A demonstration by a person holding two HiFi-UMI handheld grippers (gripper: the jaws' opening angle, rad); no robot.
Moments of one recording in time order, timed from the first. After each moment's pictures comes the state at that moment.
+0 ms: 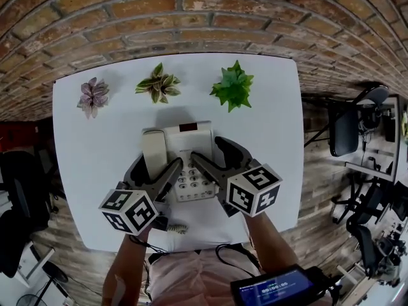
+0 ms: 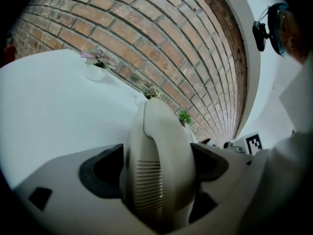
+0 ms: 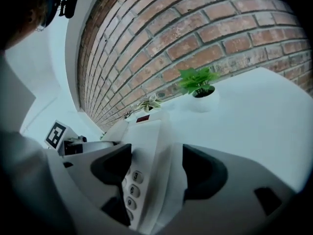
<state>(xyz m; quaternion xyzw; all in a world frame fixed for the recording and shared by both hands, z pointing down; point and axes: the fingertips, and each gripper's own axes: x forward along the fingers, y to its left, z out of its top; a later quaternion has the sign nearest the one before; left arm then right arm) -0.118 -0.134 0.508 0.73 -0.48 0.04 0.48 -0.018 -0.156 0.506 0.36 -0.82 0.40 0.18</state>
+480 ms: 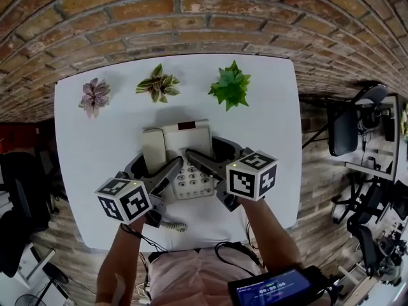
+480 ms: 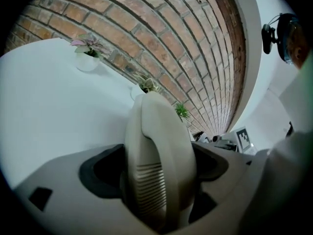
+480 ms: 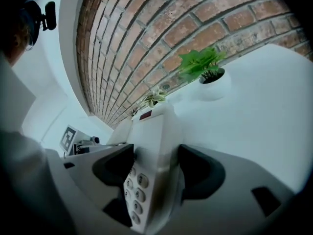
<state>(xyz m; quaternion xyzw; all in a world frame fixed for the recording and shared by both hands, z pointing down) -0.110 -0.136 0.513 0.75 -0.42 0.06 0.50 -0.035 -0.156 0.512 0.29 -0.82 0.46 0.16</state>
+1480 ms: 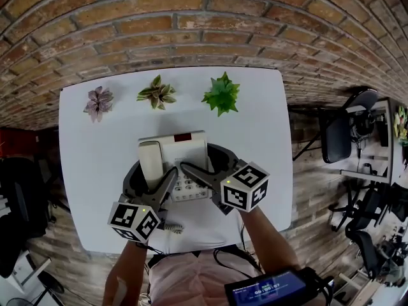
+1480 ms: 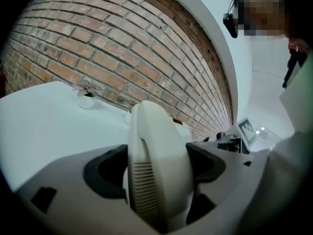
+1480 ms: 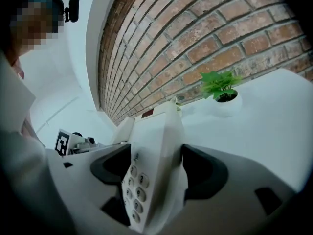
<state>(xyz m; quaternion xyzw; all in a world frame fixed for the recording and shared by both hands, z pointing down) -0.118 -0.120 0.475 0.80 -0.50 0.02 0.33 -0.039 -0.141 0.482 0.28 -0.88 0.37 0.13</state>
